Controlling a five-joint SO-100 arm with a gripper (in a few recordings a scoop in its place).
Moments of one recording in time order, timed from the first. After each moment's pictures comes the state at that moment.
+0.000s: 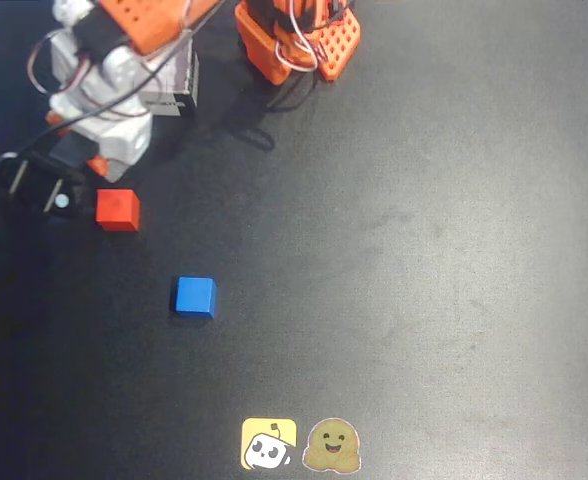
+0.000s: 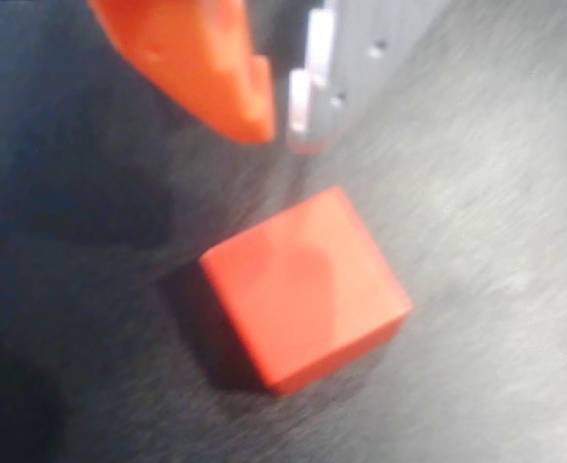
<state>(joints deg) 48.8 100.6 107.8 65.3 69.8</state>
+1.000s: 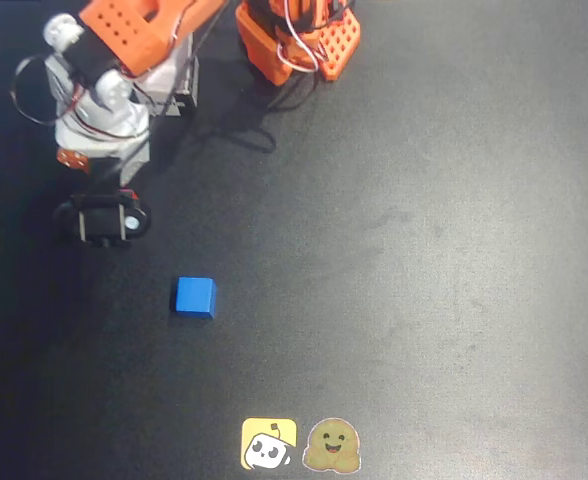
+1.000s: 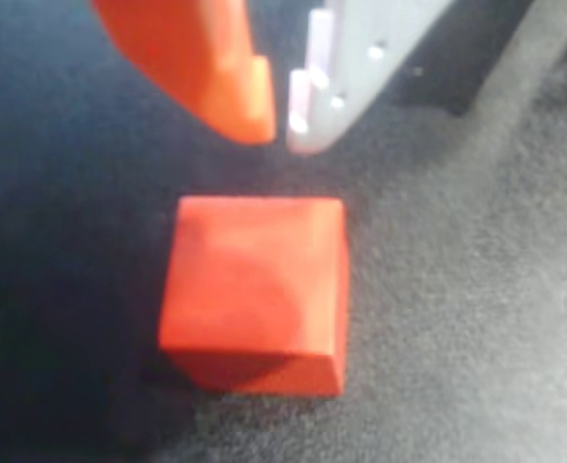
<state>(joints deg) 46.2 95.0 104.1 68.1 40.3</state>
